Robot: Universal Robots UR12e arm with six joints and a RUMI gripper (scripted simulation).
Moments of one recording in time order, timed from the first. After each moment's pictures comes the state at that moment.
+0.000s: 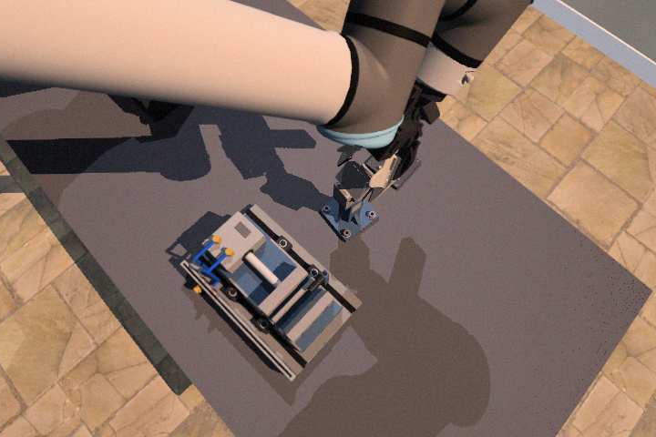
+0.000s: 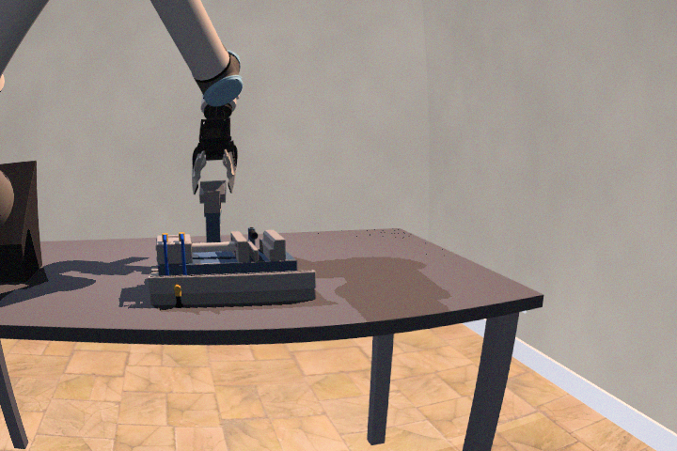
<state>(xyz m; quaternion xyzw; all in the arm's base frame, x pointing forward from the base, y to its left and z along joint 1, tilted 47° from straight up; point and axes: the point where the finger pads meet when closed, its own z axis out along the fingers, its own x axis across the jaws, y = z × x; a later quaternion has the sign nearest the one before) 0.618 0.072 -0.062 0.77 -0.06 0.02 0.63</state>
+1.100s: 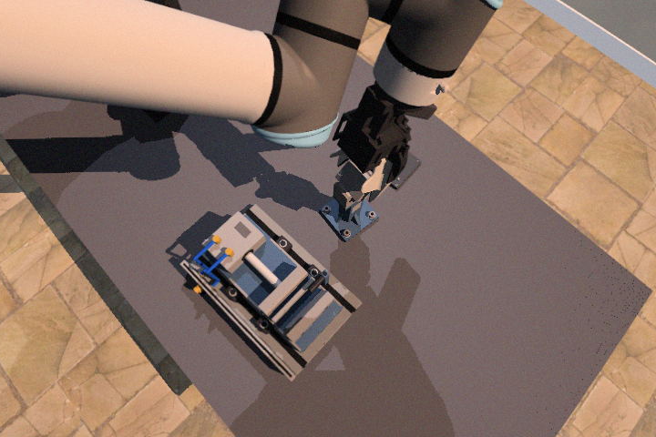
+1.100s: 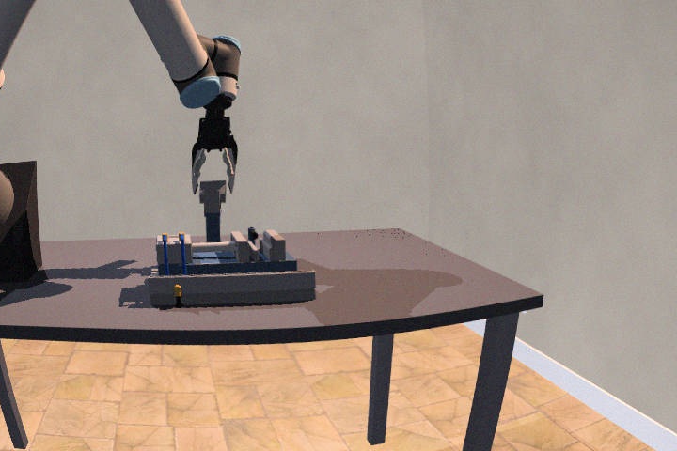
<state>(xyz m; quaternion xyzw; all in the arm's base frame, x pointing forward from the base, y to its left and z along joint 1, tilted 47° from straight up) 0.618 0.072 -0.060 0.84 -0.06 0.03 0.54</state>
